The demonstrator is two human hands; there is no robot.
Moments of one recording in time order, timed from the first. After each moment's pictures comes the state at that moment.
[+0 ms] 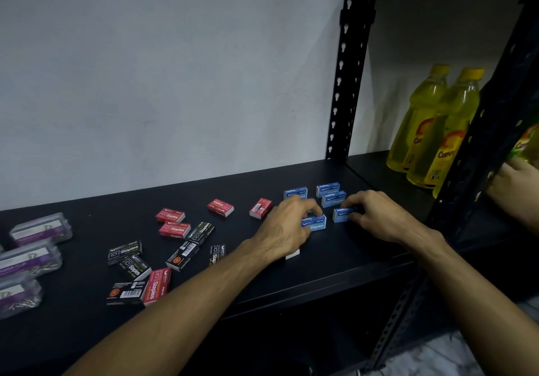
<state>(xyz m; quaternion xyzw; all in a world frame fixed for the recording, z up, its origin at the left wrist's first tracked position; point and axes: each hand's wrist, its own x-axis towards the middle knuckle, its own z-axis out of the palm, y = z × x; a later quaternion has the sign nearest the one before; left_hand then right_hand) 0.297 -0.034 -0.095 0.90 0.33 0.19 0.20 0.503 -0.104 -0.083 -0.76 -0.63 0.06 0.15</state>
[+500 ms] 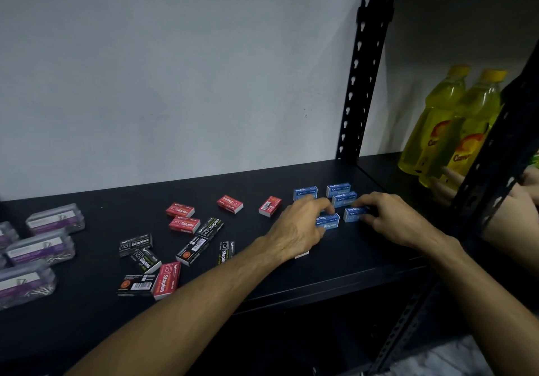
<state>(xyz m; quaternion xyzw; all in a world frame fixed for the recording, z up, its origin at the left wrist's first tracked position) 0.303 -0.030 -0.101 0.91 0.32 0.19 0.20 0.506 -0.104 -0.088 -0.75 -0.64 0.05 0.16</state>
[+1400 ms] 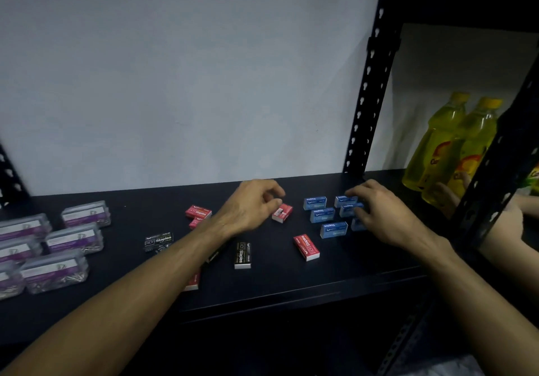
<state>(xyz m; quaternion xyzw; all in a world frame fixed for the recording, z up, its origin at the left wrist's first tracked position) 0.198 0.002 -0.053 0.86 0.38 0.26 0.21 0.457 -0.106 -0.053 -0.74 -0.64 -0.03 0.19</state>
